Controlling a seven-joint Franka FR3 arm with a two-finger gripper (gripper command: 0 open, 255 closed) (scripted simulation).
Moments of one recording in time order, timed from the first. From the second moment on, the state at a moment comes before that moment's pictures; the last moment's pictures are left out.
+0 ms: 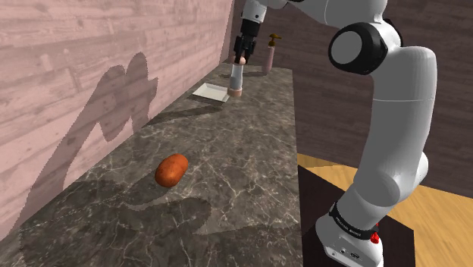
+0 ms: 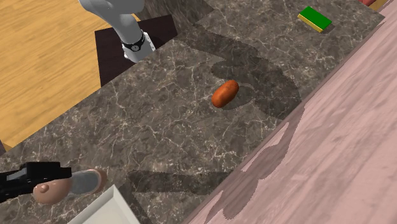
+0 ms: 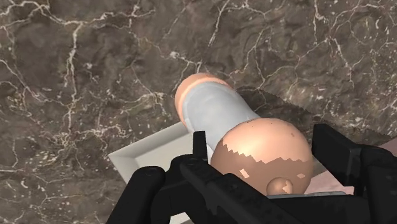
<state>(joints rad) -0.31 0.43 -0.02 -1.10 0.18 1.50 -0.42</state>
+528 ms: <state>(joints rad) -0.30 0.39 -0.03 -1.27 0.18 1.63 -0.44</state>
